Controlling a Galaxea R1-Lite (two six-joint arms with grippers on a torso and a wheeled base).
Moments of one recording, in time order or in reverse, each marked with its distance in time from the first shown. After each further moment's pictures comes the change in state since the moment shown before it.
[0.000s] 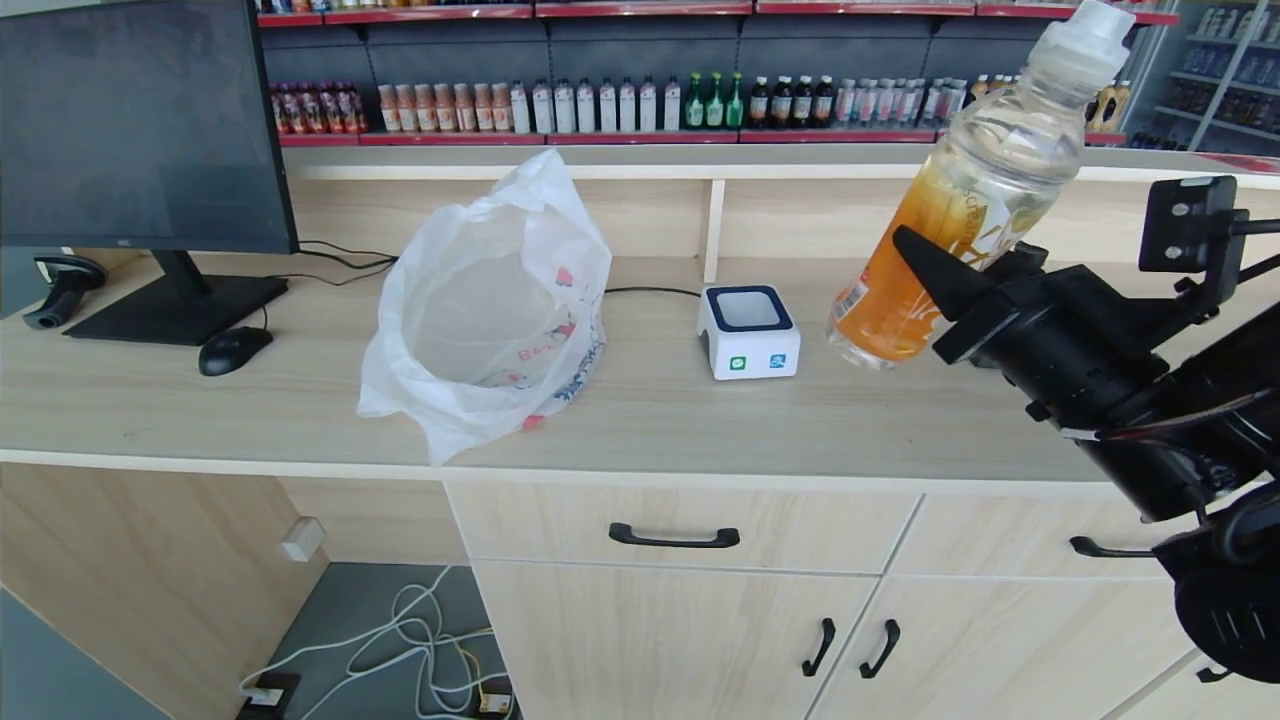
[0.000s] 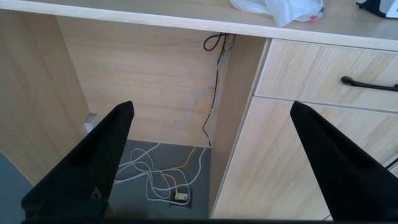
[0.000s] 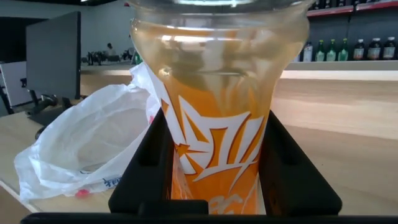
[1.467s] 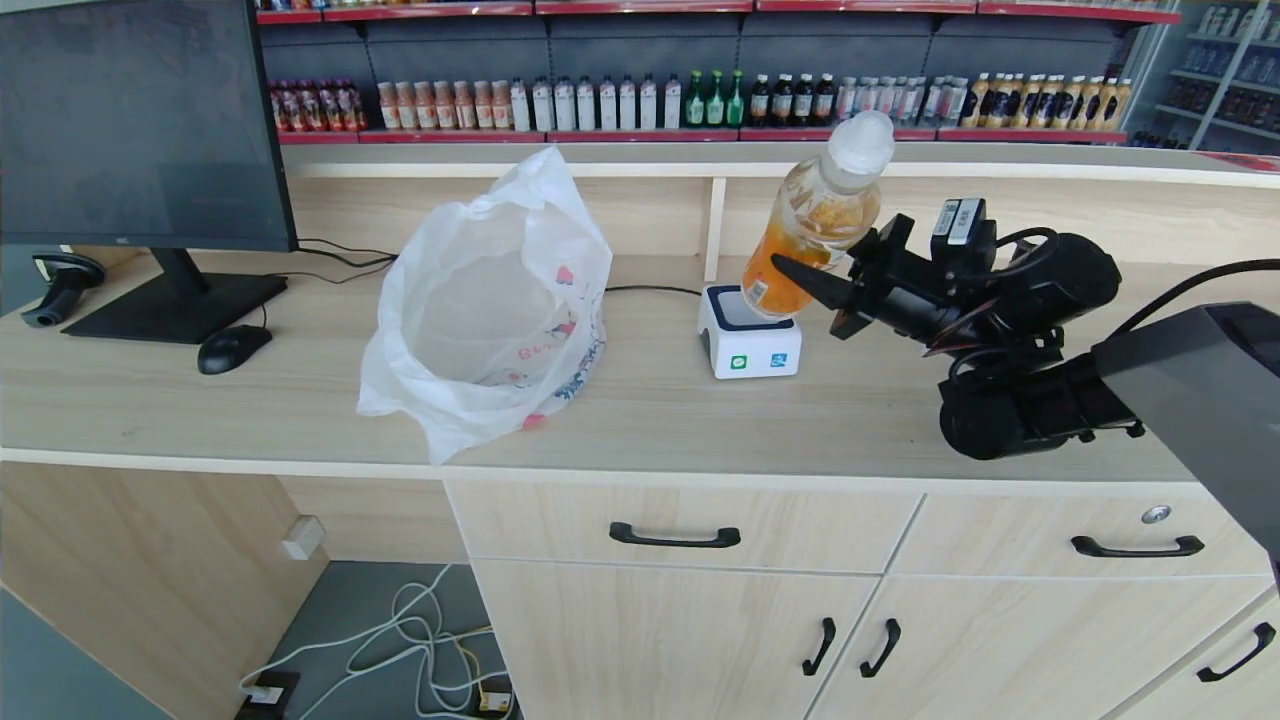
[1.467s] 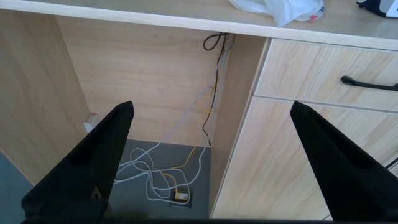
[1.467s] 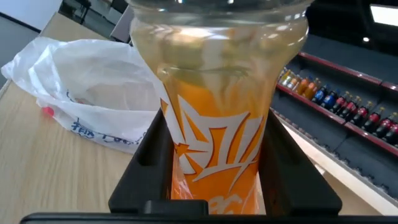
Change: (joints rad) left arm 0.000 0.000 0.000 0.000 0.000 -0.001; right arm -0.181 0.580 -0.840 -0.001 0.811 -0.194
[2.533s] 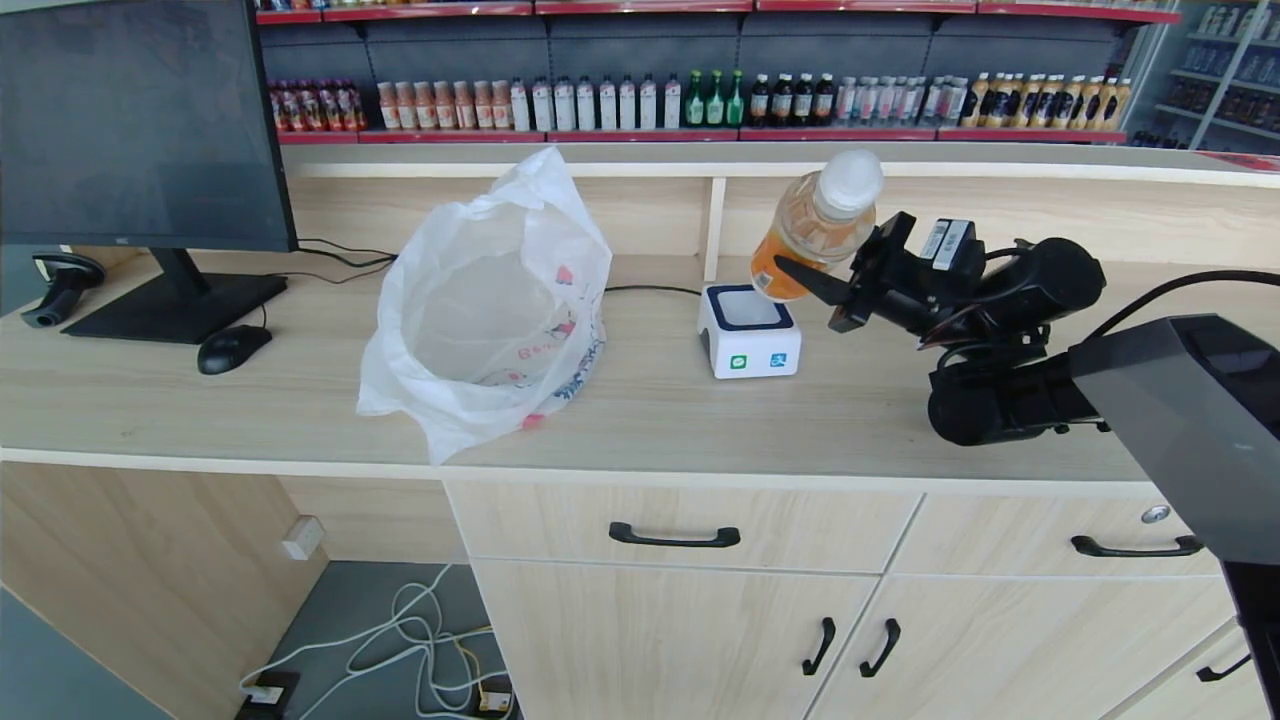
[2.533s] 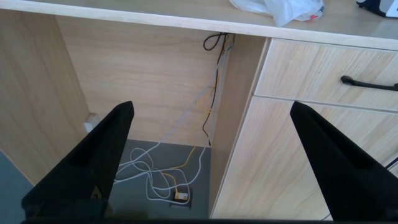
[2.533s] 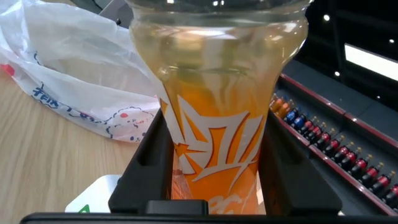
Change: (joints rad) left arm 0.000 0.000 0.000 0.000 0.000 0.000; right arm -0.026 0.096 -0.166 0.000 0.047 -0.129
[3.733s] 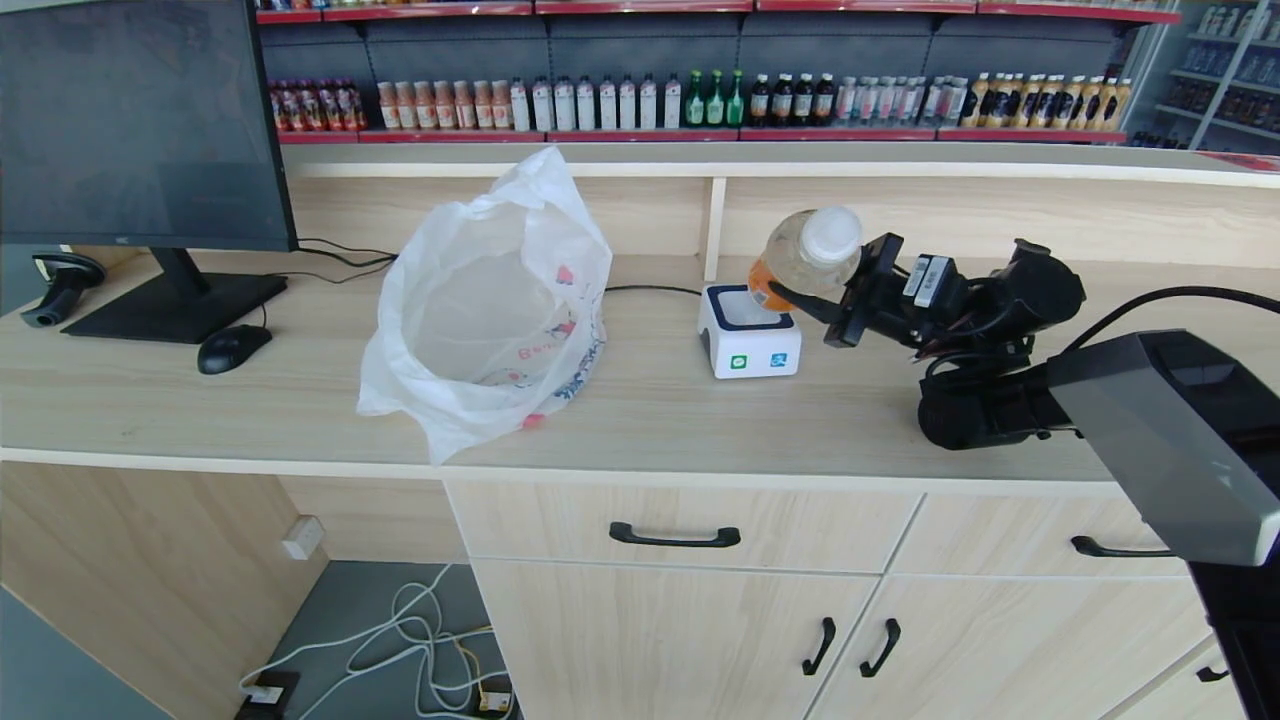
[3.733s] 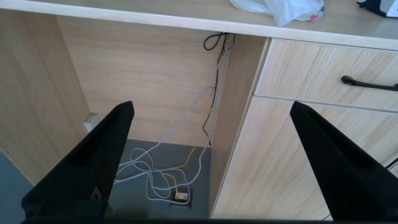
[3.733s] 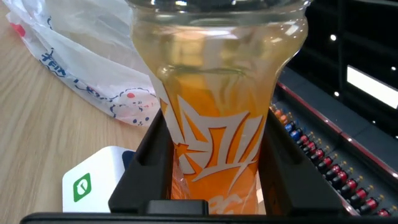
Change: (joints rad) left arm 0.000 0.000 0.000 0.000 0.000 0.000; right arm -0.014 0.070 -0.069 0.000 0.081 -0.102
